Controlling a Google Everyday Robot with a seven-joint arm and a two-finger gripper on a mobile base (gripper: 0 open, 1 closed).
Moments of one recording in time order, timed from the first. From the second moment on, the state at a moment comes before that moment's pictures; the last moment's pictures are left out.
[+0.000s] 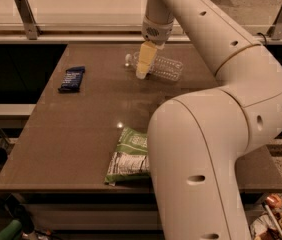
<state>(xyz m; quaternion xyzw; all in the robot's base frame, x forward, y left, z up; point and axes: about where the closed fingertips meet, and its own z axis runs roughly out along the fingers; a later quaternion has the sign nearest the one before) 0.740 -0.044 0.861 -0.54 0.83 0.01 0.10</state>
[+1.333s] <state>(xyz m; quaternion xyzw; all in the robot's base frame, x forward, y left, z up) 0.758 -0.032 0.850 -0.54 0.83 0.01 0.13</state>
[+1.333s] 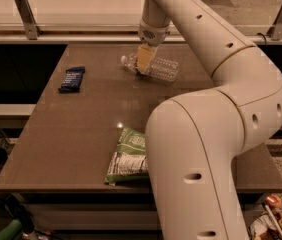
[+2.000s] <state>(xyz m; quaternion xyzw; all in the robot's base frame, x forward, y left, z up) 0.758 -0.041 0.856 -0.54 0.83 0.01 0.14</state>
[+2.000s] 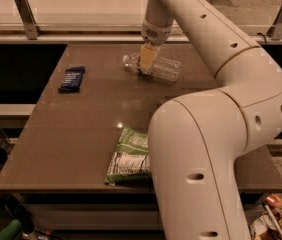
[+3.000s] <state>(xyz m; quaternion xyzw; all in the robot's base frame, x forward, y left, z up) 0.732 -0.116 0.910 -0.52 0.83 0.03 0.21</state>
